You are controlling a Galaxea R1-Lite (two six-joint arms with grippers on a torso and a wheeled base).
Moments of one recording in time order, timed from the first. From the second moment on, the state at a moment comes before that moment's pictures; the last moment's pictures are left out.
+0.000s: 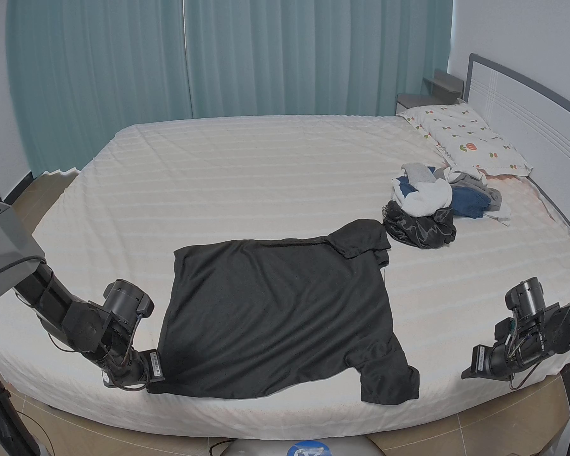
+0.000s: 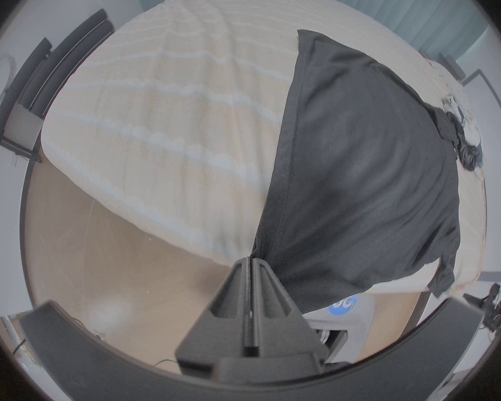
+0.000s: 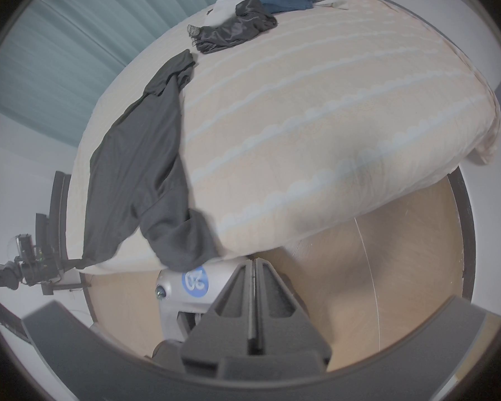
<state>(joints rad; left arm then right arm) -0.25 1.97 -0.66 -0.01 0.09 -0.60 0.08 1.81 -0.40 -0.29 0.16 0.40</state>
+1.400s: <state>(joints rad) -0.18 1.96 -0.71 -0.03 -0.02 -0.58 0.21 2.19 -0.27 -1.00 0.36 0.40</state>
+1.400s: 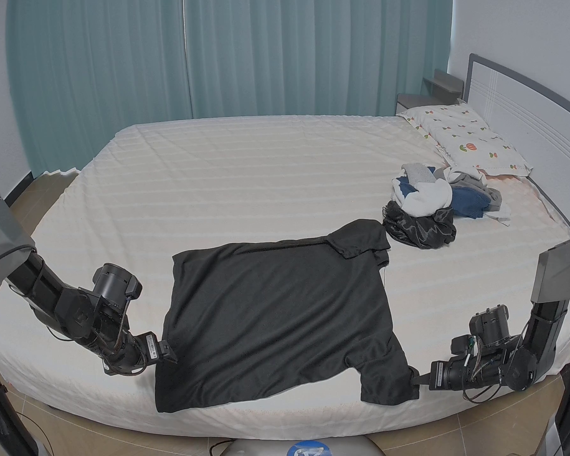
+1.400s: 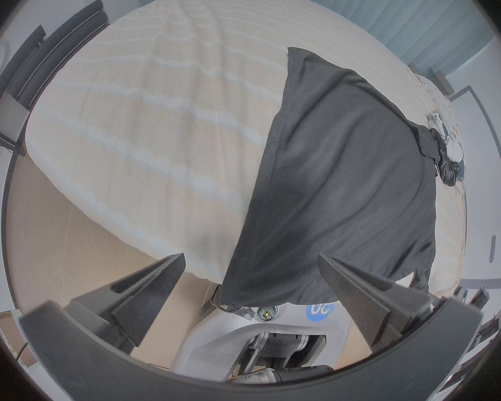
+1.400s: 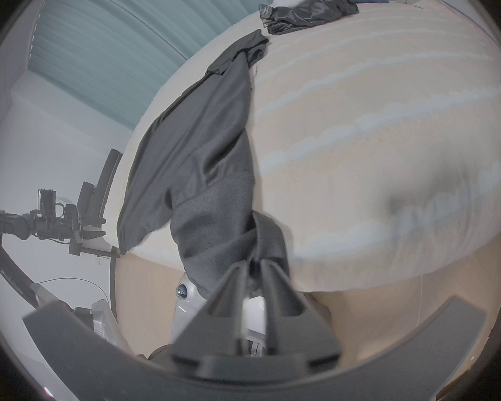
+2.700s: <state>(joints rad) -0.14 1.97 -0.73 -0.05 -0.04 -0.58 0.22 2.26 -0.21 -1.13 0.25 0.41</state>
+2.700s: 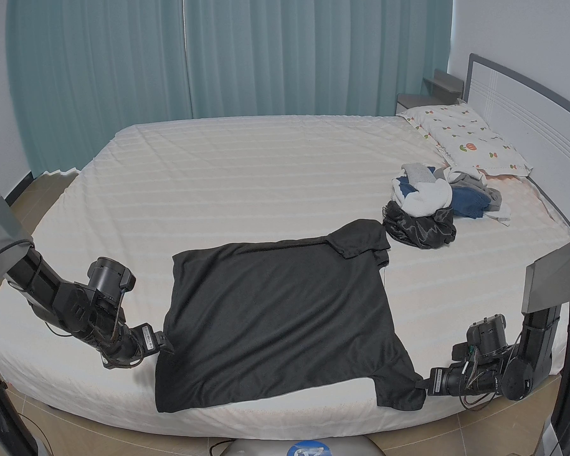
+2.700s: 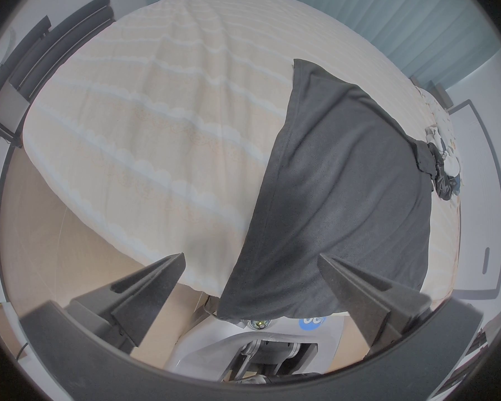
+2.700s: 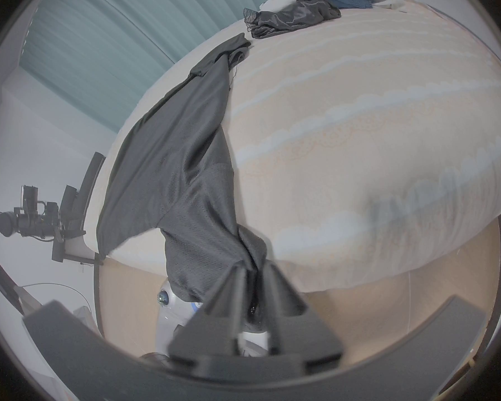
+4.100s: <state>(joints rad) -0.14 2.15 -0.78 -0.60 -0.10 -0.81 0.14 2.10 -0.22 -1.07 0.25 0.35</state>
